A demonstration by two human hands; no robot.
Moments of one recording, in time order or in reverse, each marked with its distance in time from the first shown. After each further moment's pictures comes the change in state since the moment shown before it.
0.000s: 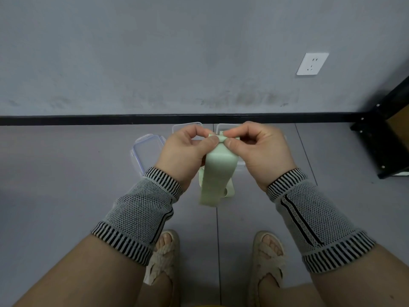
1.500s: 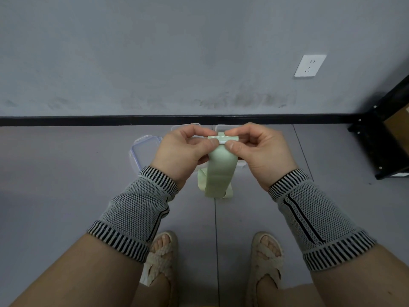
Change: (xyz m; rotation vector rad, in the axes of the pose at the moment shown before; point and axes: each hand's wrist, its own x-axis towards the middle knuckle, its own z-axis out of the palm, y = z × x) left_hand 0.000 0.007 0.001 0.006 0.003 -0.012; right_hand 0.001 0.004 -0.007 0.085 -0.050 0.022
